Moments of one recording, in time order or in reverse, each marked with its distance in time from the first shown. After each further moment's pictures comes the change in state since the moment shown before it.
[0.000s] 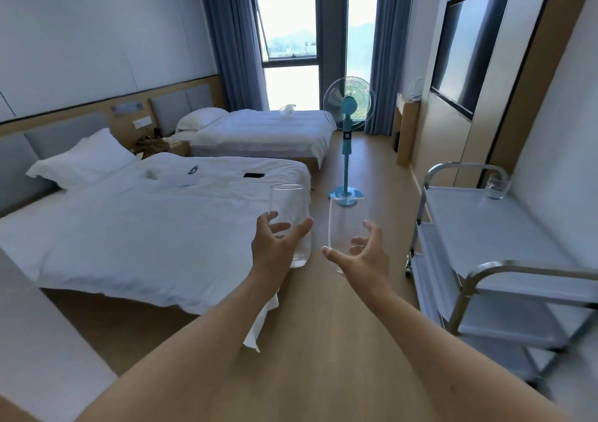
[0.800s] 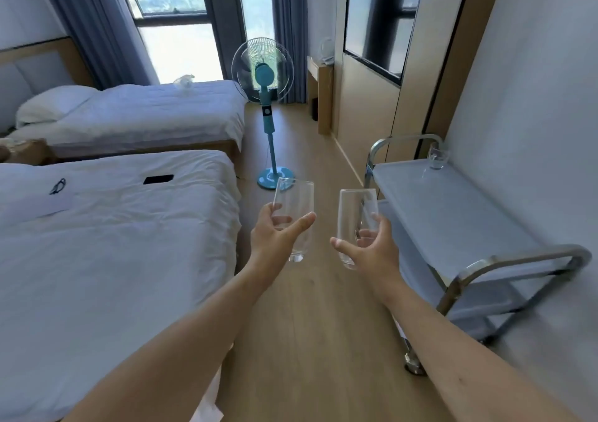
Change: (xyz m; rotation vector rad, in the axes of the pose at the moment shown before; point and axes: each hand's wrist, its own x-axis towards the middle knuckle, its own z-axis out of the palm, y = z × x) left_hand 0.275 -0.079 0.139 -0.026 -0.440 -0.026; right_hand 0.223 0.071 0.037 -0.116 0.286 0.217
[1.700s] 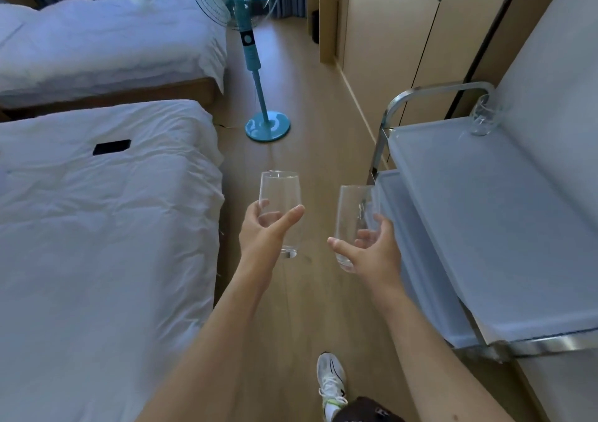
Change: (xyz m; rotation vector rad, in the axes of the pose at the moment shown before) left_hand 0.237 -0.063 0.108 -0.062 0.064 -0.329; right_hand 0.246 0.084 0.059 0.084 -0.093 0.313
